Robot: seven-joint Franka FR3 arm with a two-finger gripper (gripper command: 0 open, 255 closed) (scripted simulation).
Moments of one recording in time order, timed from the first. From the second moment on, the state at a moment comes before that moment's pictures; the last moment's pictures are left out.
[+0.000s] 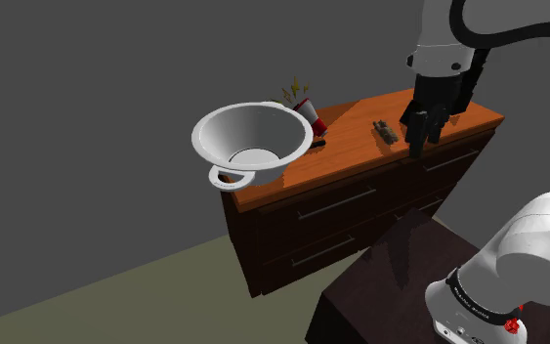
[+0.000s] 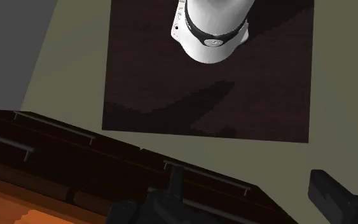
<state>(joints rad) -0.01 -0.75 -0.01 -2.43 0.01 1.43 -0.06</state>
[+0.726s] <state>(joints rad) -0.11 -0.54 -0.10 -2.40 -0.02 1.69 -0.01</state>
